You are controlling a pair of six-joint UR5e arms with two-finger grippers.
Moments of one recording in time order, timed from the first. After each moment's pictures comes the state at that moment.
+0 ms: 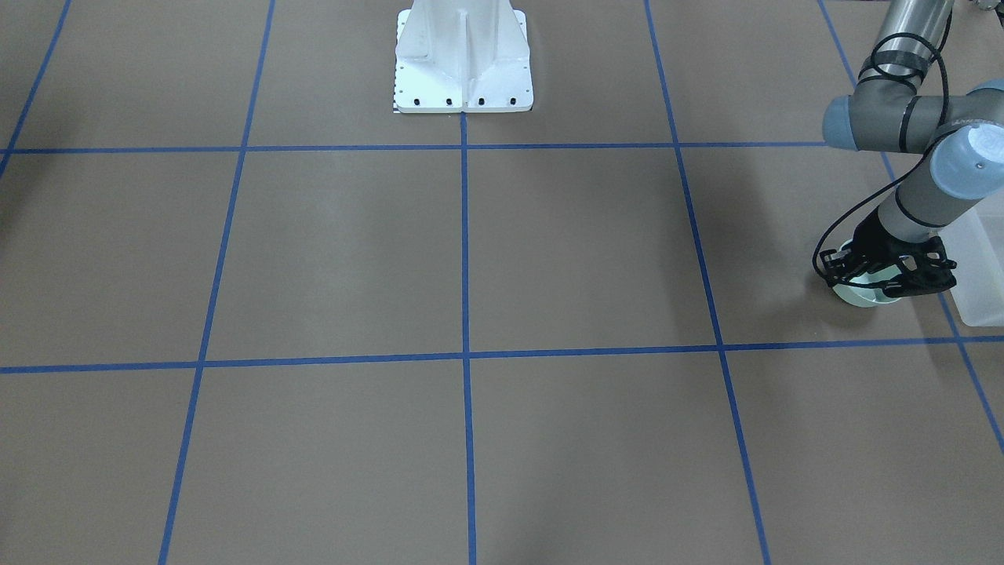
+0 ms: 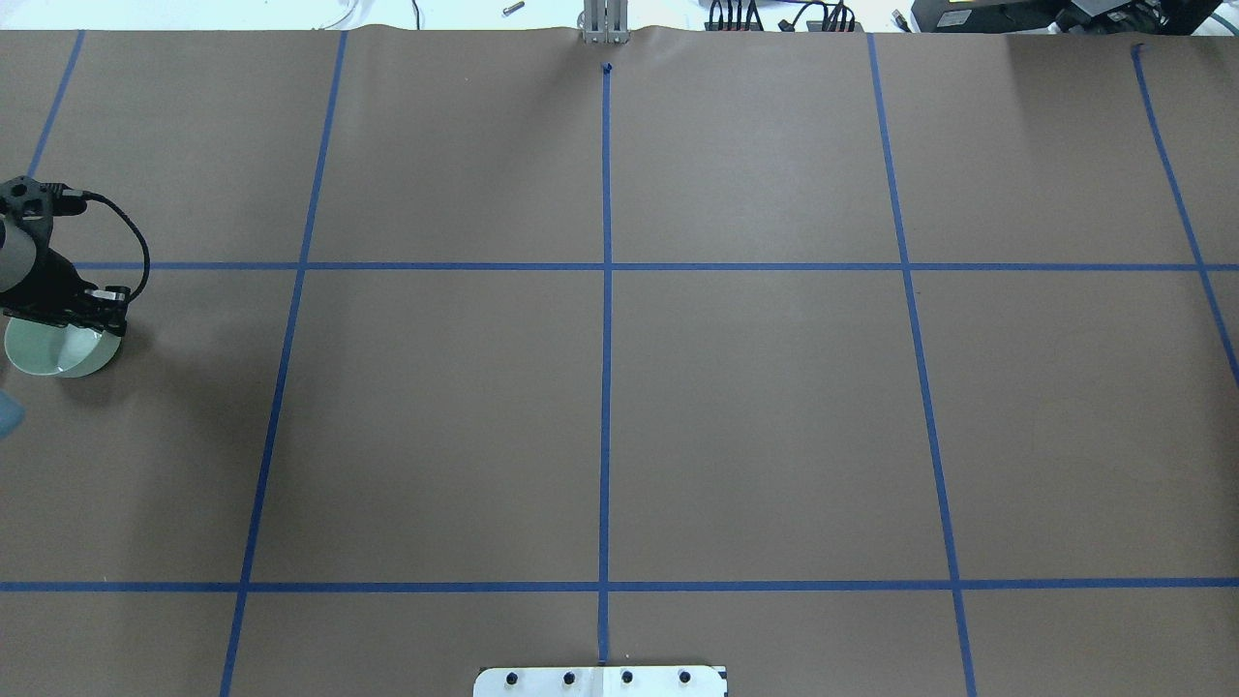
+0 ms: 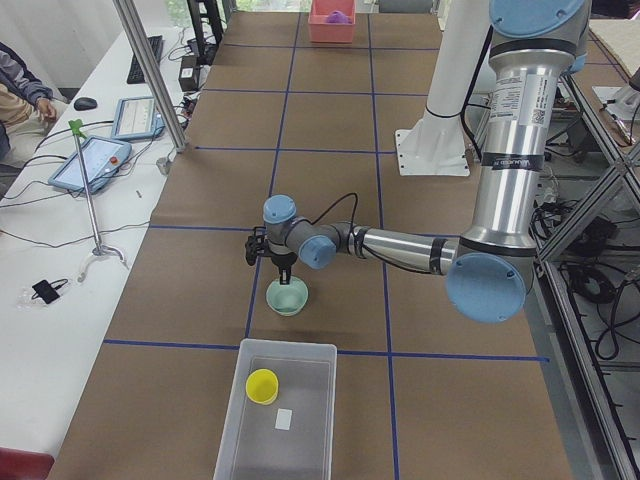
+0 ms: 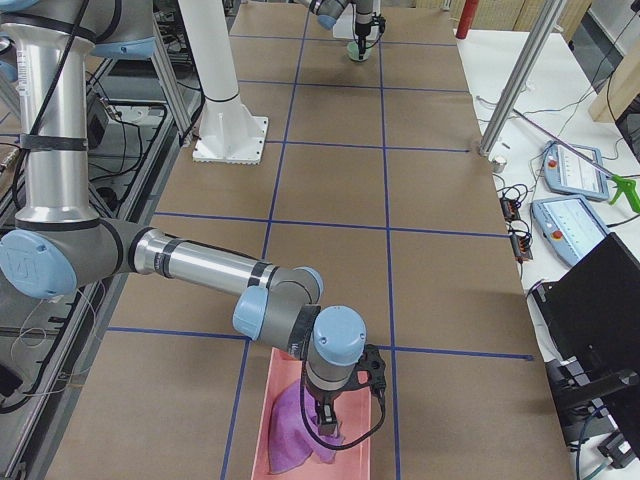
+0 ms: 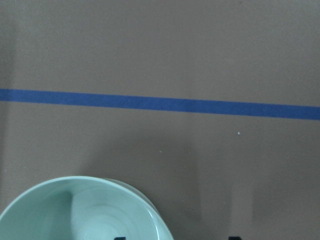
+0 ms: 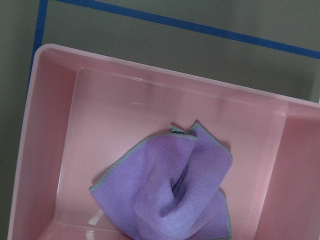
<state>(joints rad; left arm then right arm) -0.99 -1.65 -1.54 -2.02 -2.15 -0.81 1.77 -1.62 1.48 -1.68 2.20 -0.49</state>
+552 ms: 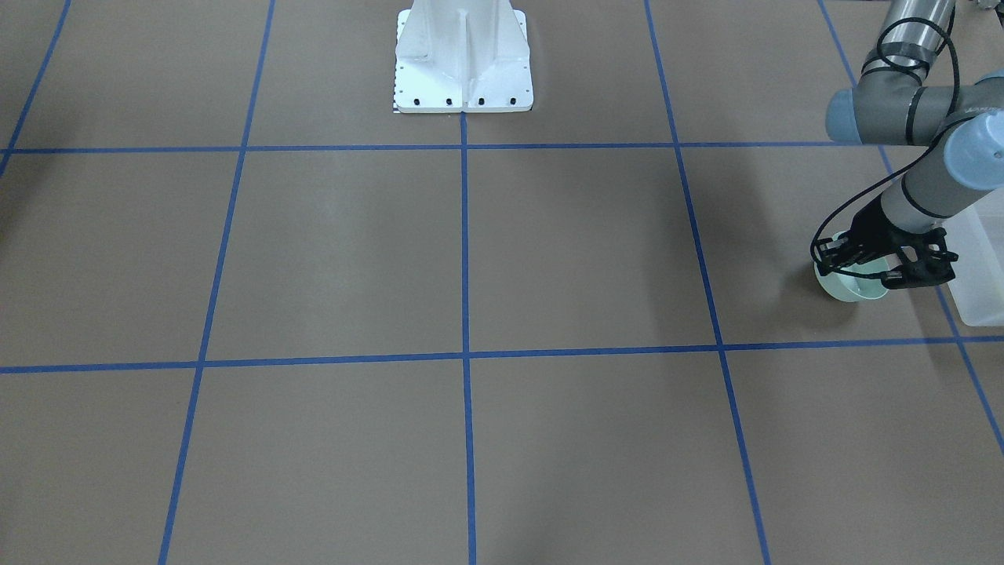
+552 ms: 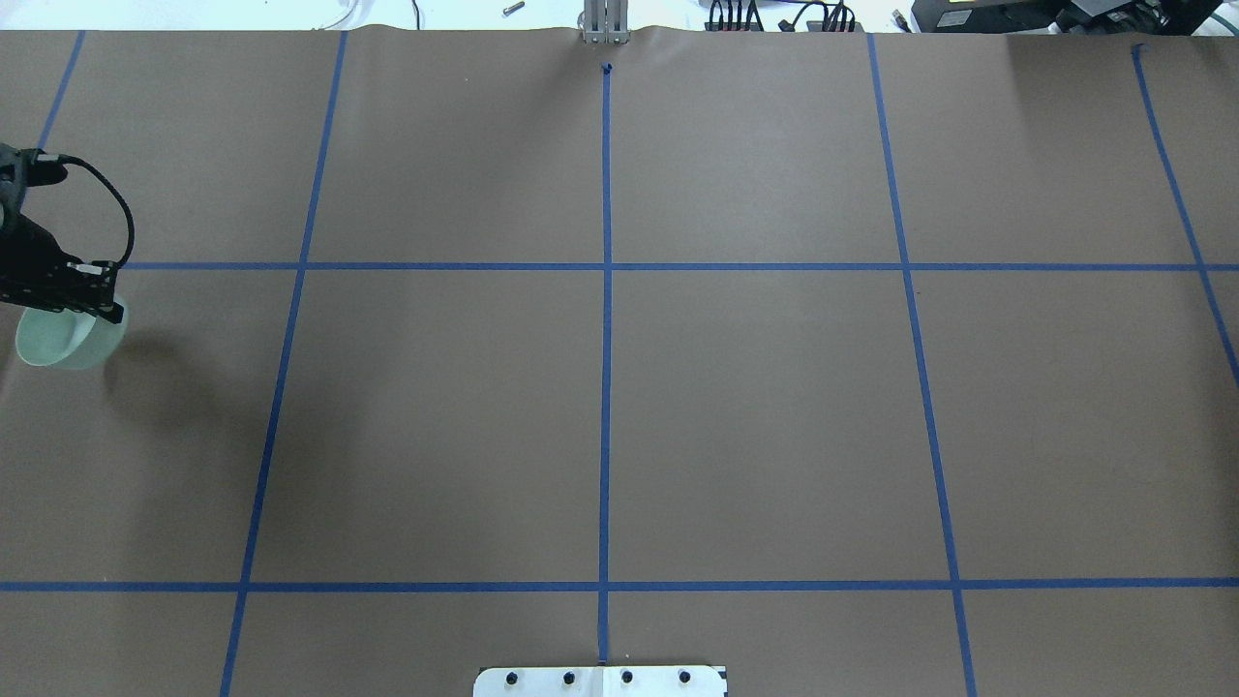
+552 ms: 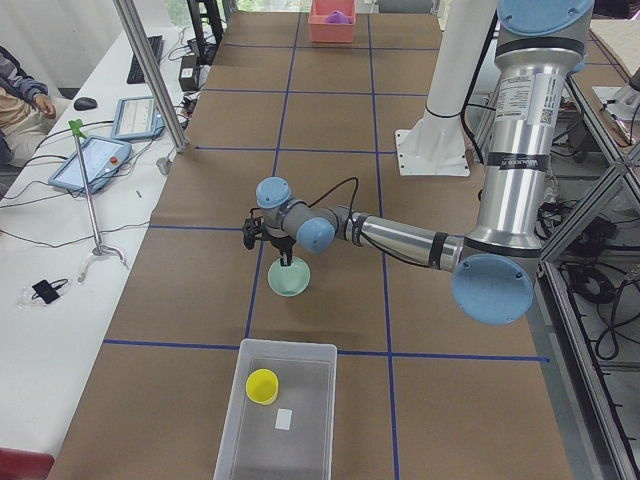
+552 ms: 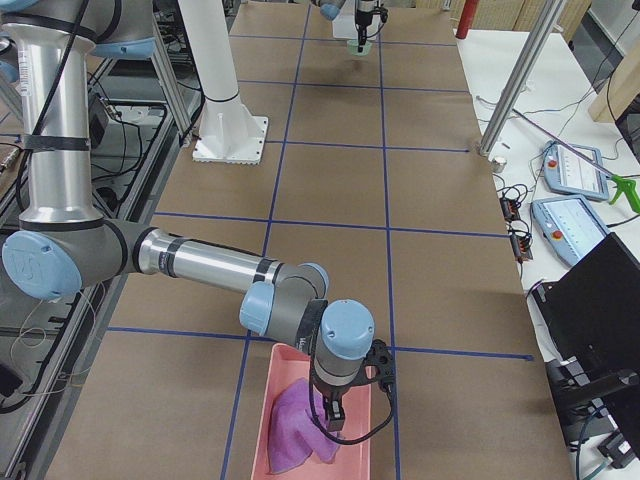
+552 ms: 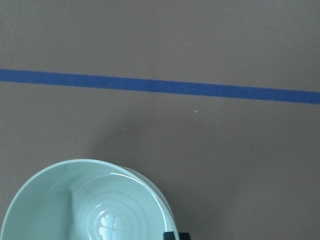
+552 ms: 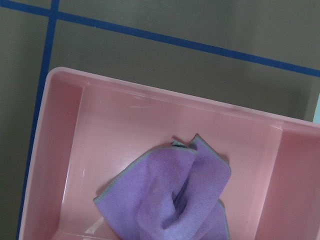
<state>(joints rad) -1.09 -1.66 -1.69 -1.85 -2.32 -0.76 1.77 -1.60 1.48 -1.68 2.20 -0.49</state>
